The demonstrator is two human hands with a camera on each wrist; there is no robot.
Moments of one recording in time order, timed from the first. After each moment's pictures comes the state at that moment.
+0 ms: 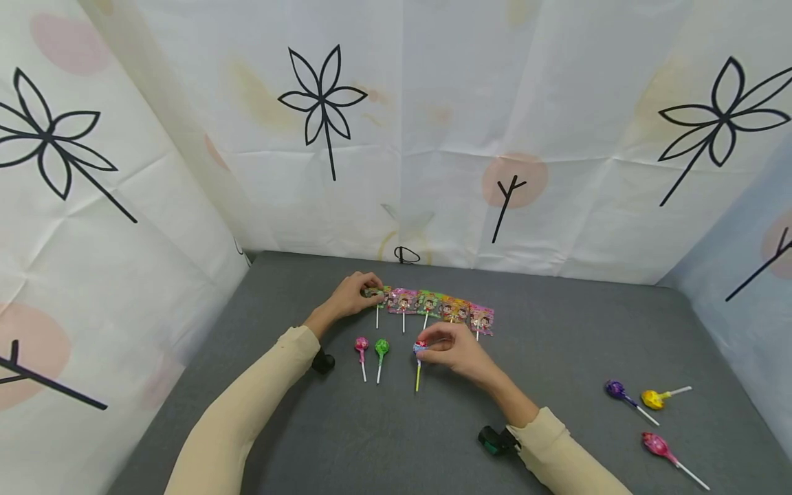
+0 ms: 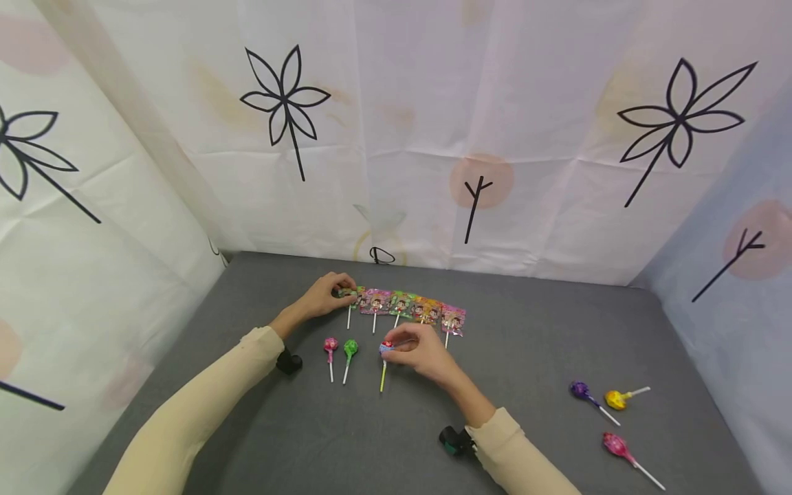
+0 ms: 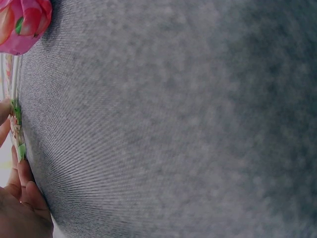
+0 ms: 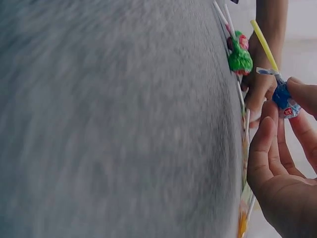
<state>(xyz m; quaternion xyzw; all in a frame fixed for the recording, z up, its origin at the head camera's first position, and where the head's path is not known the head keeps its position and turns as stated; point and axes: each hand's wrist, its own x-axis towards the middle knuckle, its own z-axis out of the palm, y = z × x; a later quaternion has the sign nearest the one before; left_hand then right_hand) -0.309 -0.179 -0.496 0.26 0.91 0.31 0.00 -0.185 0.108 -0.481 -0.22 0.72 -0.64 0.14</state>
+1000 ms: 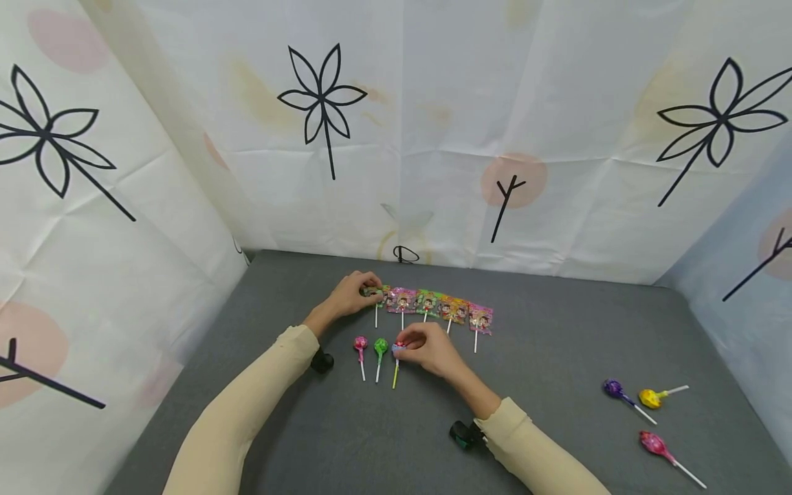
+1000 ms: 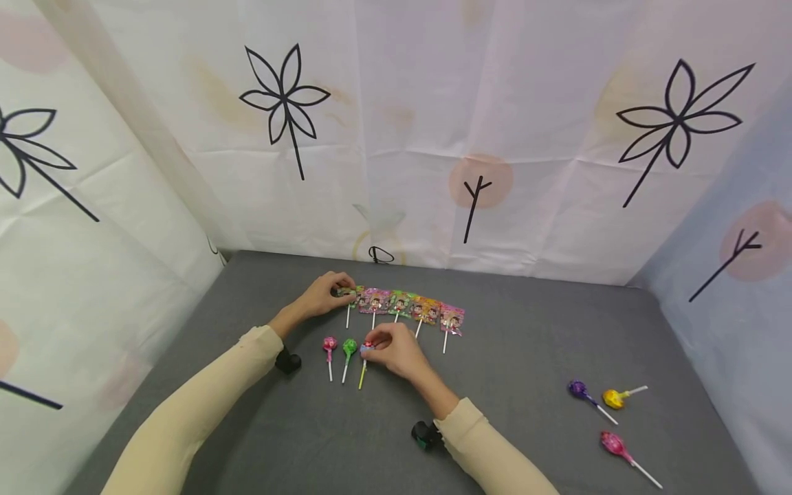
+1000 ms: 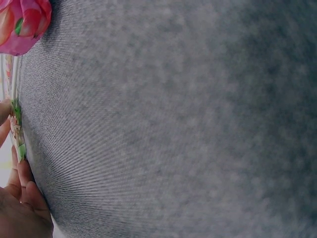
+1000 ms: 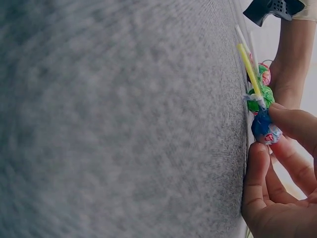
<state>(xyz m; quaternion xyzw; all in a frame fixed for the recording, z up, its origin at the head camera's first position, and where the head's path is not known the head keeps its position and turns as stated) -0.308 -0.179 -0.494 0.25 0.91 0.32 0.01 -0.191 0.062 -0.484 -0.21 0.80 -0.56 0.09</state>
